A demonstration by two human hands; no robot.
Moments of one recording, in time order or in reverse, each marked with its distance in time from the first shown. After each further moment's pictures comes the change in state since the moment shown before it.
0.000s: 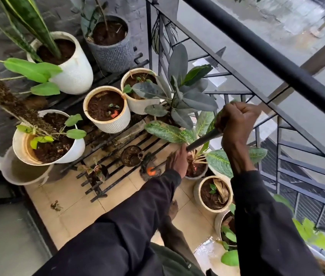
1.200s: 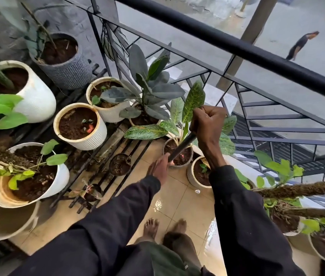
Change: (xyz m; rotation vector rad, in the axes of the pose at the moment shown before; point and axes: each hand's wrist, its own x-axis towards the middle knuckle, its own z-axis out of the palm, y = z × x) left_hand -0.070 -0.061 -0.039 0.014 -0.315 0.219; right_hand -0.092 0.012 0.004 -0.171 0.260 -0.065
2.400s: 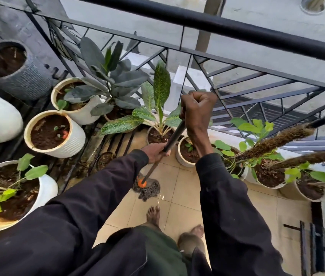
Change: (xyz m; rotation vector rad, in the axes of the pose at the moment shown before) left_hand 0.031 0.039 0.013 0.249 -0.621 0.297; right_hand -0.036 -0.008 -0.075 -0.022 0.271 0.038
